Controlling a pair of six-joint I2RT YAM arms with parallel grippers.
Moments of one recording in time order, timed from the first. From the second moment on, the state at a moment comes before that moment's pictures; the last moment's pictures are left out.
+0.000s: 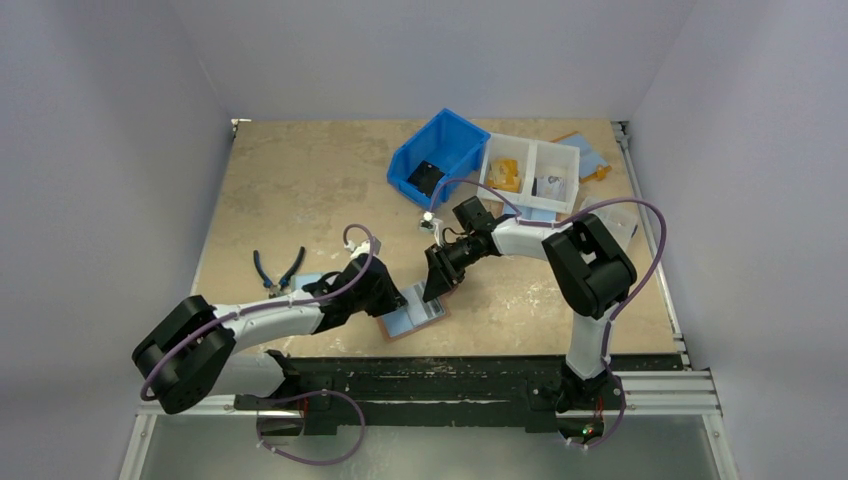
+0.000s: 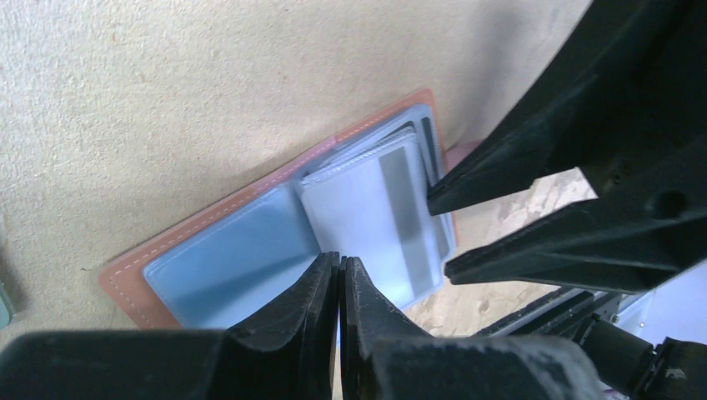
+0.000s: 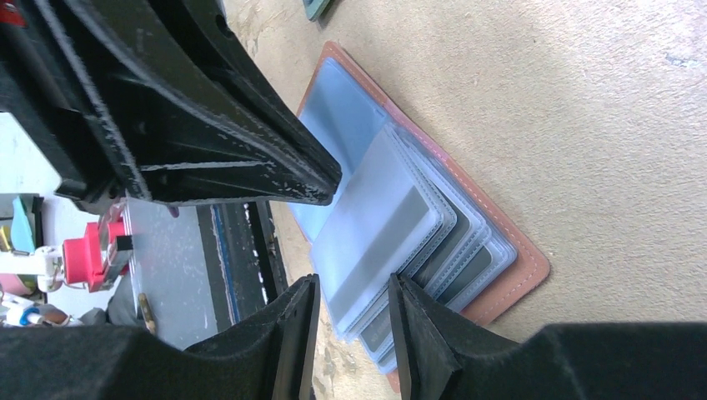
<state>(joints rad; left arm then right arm) -0.80 1.26 0.47 0.01 -0.05 -1.03 0.58 1.90 1.06 -0.31 -0.97 -0.03</state>
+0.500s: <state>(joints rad) -0.80 1.34 0.47 0.02 -0.05 -1.04 0.56 1.88 1.12 -0.46 -0.95 -0.21</state>
